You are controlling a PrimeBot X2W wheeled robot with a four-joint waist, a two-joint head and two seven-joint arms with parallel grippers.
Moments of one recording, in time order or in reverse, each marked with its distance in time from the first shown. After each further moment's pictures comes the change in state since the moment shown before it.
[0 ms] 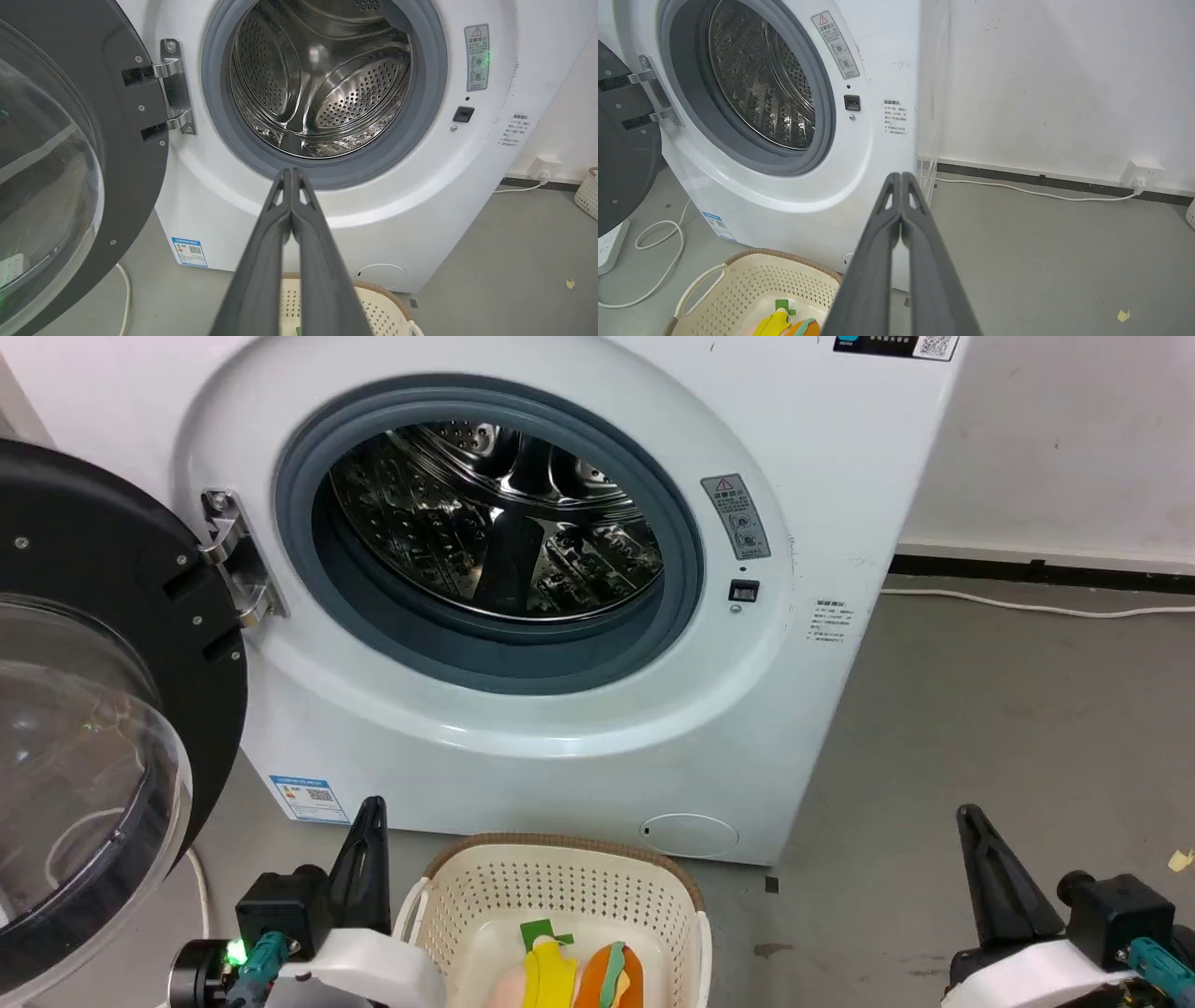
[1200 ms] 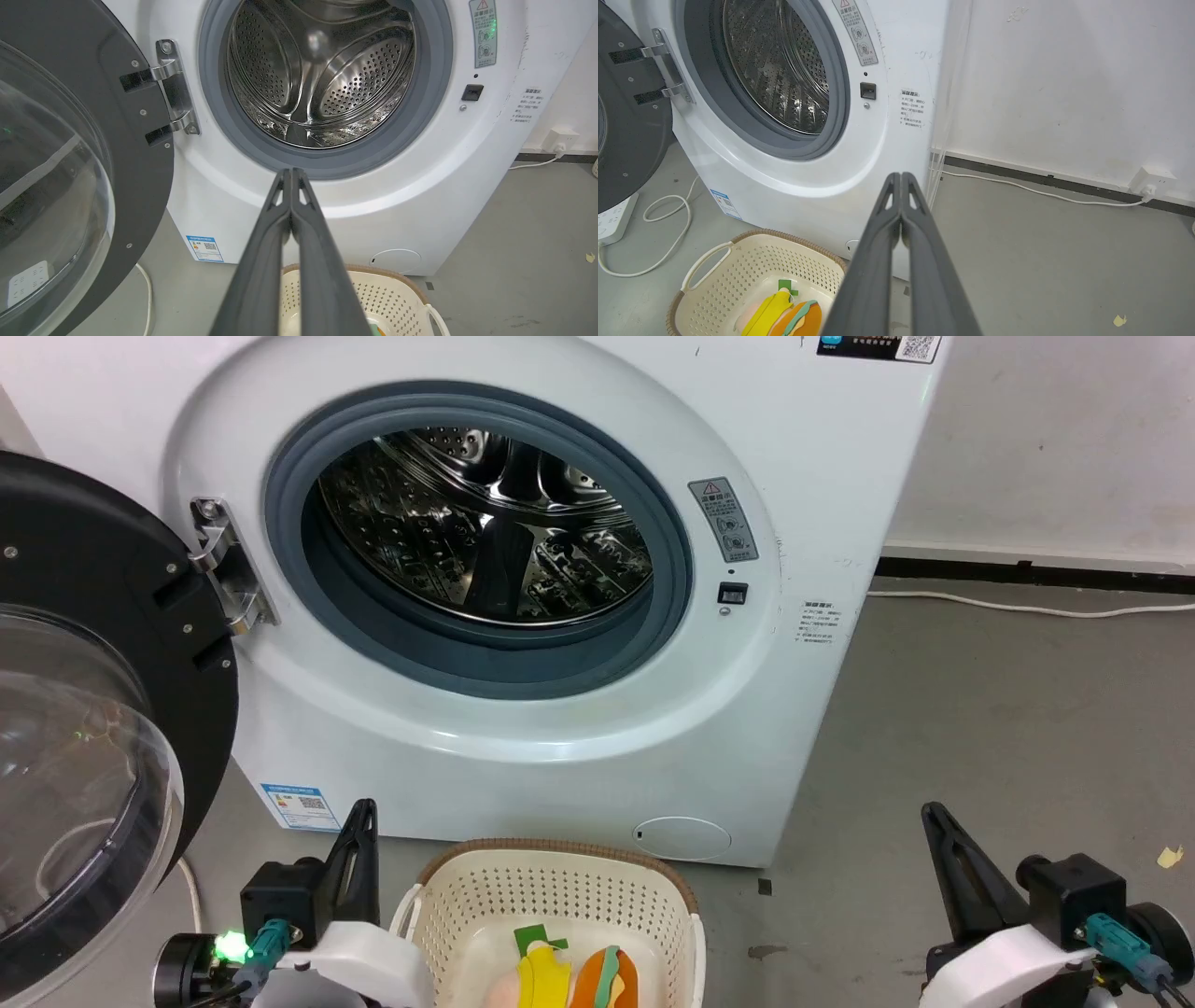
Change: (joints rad) left arm 0.000 0.000 0.030 -0.018 0.080 -0.008 0.072; right arm -0.026 0.000 0.035 0.002 -0.045 0.000 0.071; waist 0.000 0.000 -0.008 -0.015
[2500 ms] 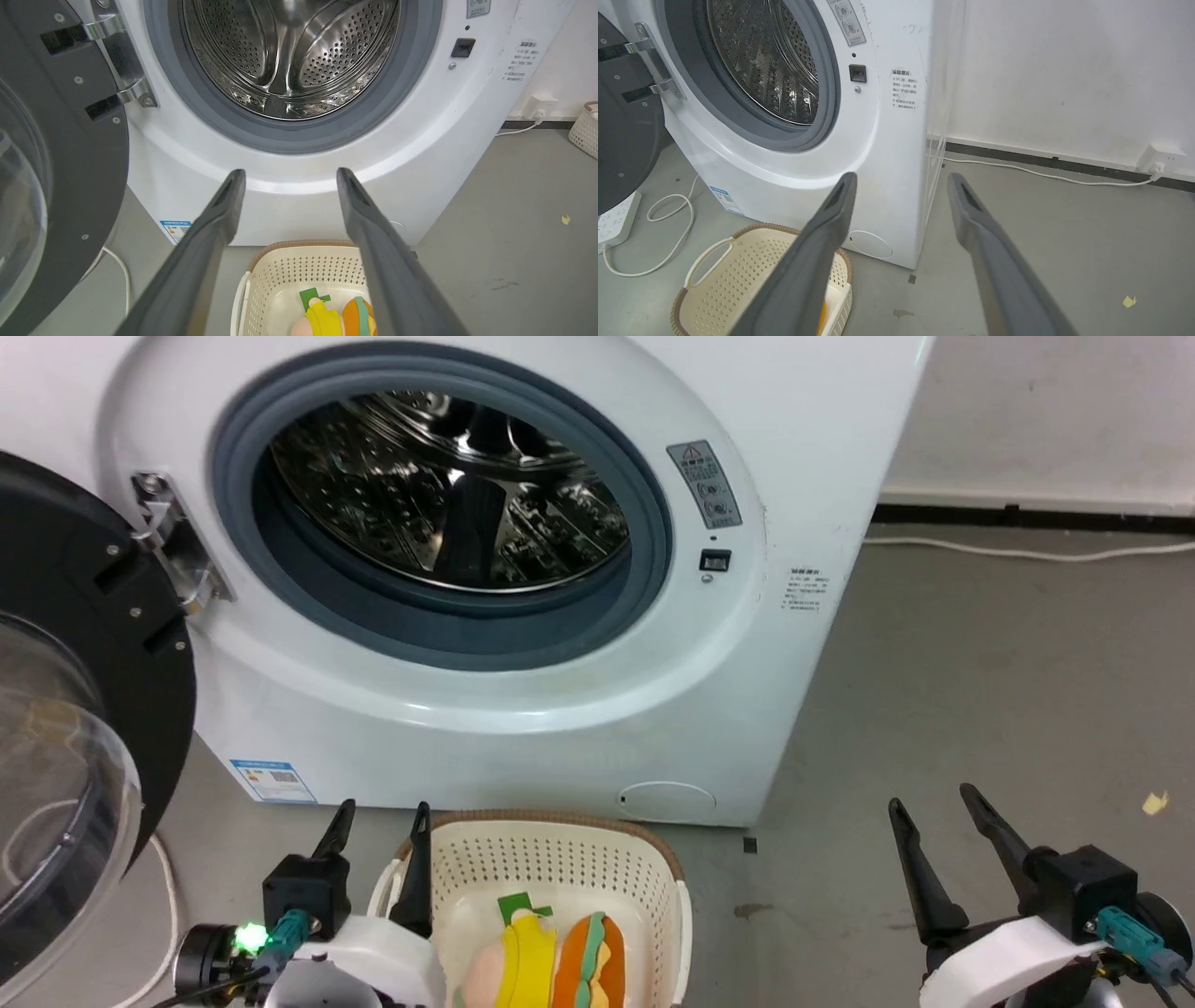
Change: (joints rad) left arm -0.027 0.007 -0.021 0.059 -0.005 -0.019 -0.007; right arm -0.015 0.000 -0.001 0.000 0.034 0.000 -0.007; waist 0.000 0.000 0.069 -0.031
